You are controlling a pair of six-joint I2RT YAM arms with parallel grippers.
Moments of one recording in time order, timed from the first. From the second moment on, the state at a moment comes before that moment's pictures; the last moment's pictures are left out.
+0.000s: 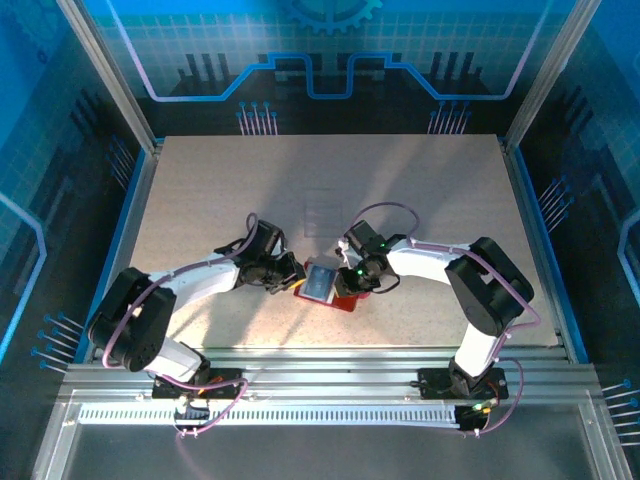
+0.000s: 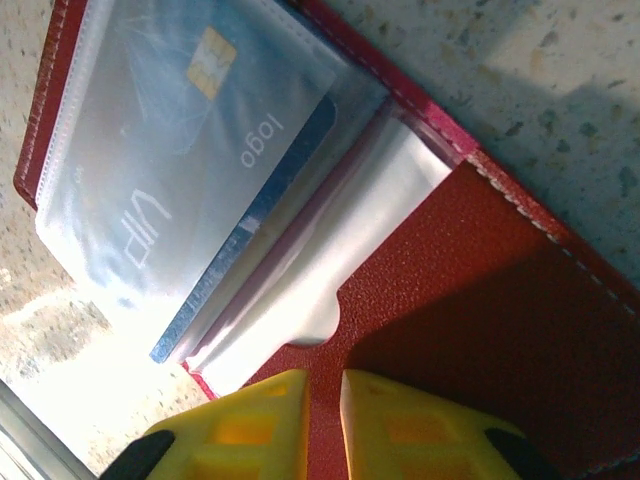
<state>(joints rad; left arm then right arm) -0.49 1.48 0.72 -0.24 0.42 -1.00 0.66 1.74 0.94 -0.46 -0.38 0.38</state>
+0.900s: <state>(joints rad) -0.59 1.64 0.82 -0.16 0.46 -1.04 0.65 1.76 1.03 -0.66 -0.25 0.17</state>
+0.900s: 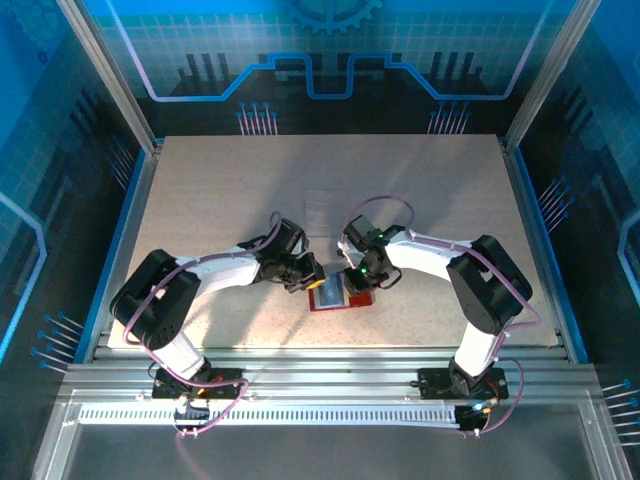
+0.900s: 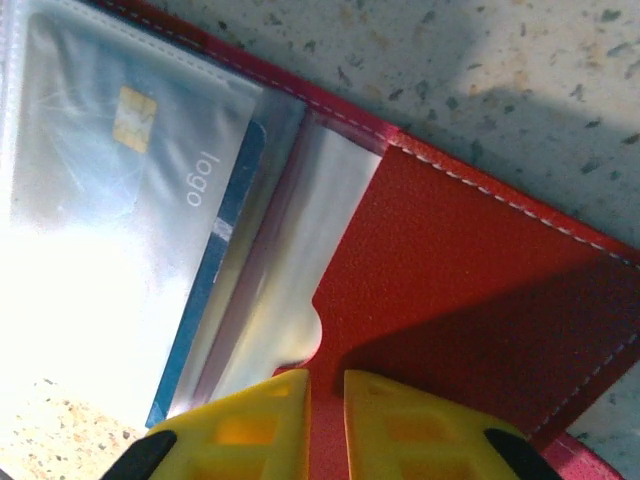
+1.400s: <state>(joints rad) -0.61 1.67 0.82 -0.12 0.47 -1.06 0.66 1.75 1.01 -0.63 -0.30 0.25</state>
